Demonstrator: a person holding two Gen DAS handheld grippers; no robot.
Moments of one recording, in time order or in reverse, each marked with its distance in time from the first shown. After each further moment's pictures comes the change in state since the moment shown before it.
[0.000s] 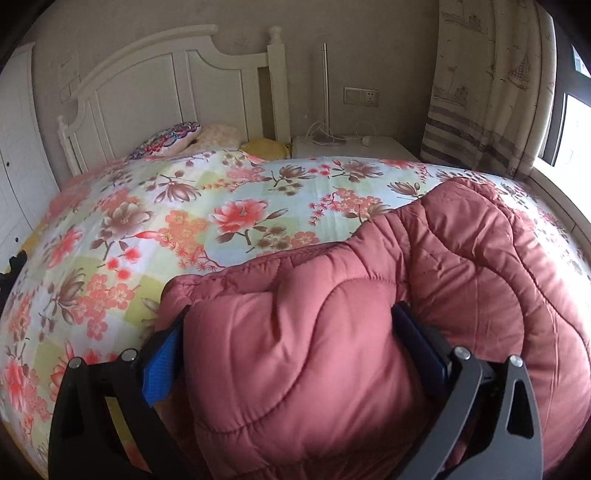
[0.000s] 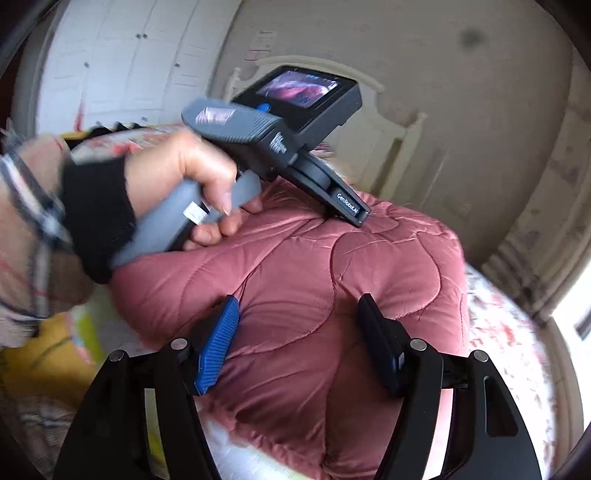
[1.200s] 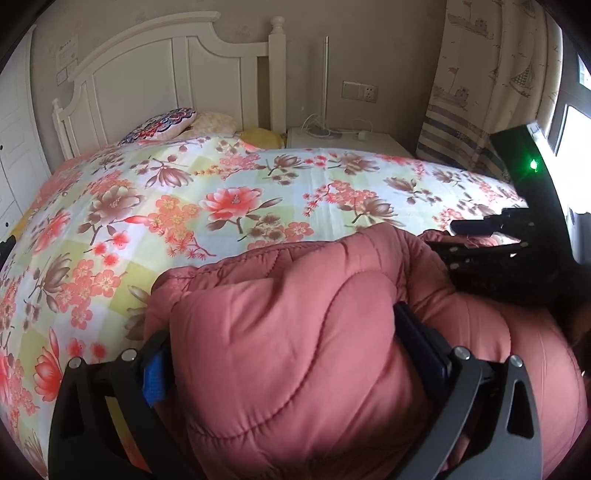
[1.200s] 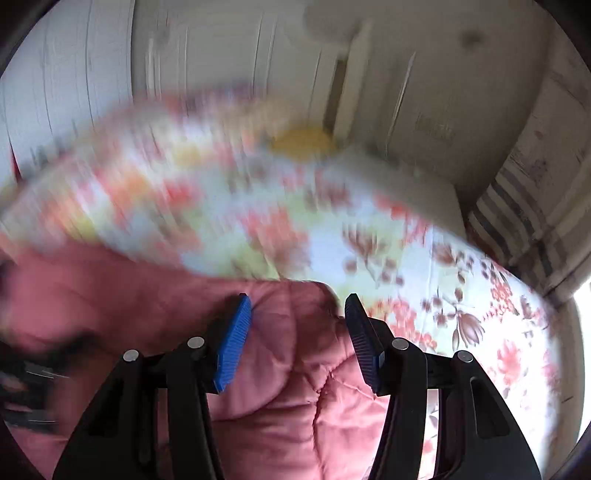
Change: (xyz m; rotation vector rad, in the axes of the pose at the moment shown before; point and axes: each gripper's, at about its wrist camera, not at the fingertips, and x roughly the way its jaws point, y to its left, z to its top) left arm 0.010 0.008 -0.004 -0.042 0.052 -0.055; right arm 0.217 -0.194 0.063 0.183 0.431 -0.131
